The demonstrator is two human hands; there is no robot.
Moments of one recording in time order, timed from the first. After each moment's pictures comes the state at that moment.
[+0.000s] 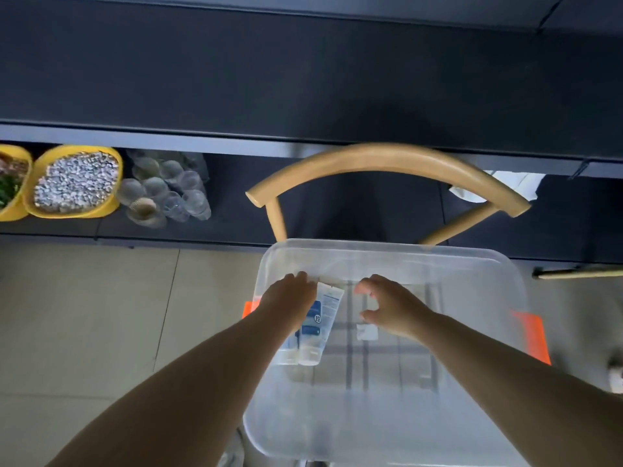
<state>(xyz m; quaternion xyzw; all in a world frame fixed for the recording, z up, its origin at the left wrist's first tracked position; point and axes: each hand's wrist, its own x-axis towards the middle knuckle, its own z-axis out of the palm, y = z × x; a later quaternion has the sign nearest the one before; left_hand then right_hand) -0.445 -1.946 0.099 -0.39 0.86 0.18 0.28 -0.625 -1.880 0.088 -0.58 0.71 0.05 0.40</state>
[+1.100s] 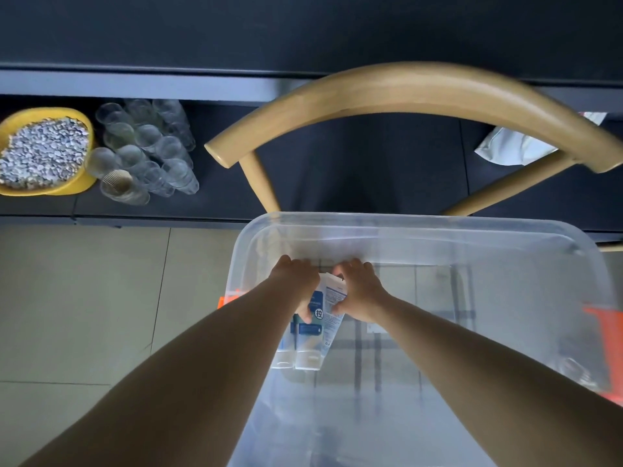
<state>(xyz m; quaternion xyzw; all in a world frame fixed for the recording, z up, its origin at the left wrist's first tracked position) -0.472 -1.972 0.001 -0.30 0.85 0.16 0.40 -0.591 -1.901 -0.038 -0.55 0.73 0.04 0.41</state>
